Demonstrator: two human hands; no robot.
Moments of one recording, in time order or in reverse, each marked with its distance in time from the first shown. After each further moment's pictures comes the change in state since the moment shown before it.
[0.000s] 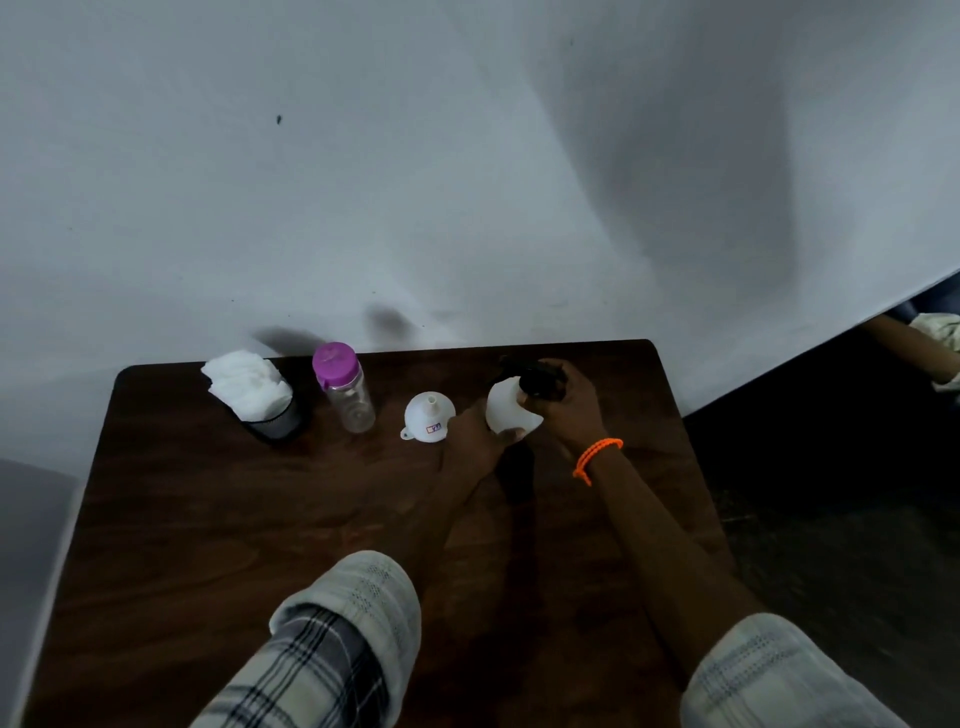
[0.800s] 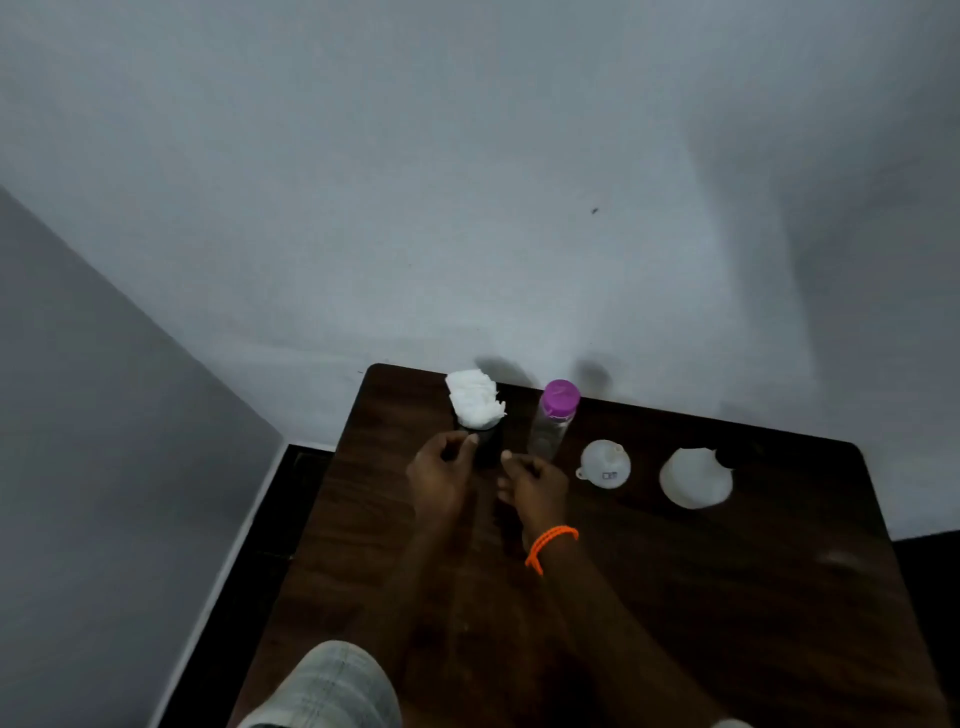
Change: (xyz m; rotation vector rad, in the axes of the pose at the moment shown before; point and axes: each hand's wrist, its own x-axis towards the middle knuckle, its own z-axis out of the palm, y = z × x) left_hand -0.115 -0.041 -0.254 -0.113 0.750 -0.135; right_hand -0.130 -0.056 0.260 0.281 -0.148 0.426
